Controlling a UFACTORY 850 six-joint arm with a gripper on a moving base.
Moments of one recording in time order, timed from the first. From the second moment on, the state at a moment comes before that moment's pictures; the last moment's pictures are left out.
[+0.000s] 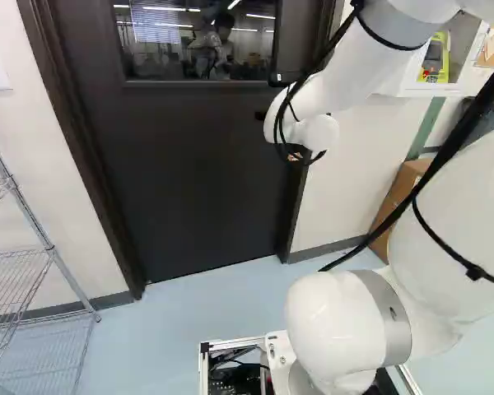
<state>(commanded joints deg) -3.6 9.4 -34.1 0.0 40.4 0.0</state>
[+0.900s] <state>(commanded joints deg) -3.3 -1.7 -42.8 0.0 40.4 0.0</state>
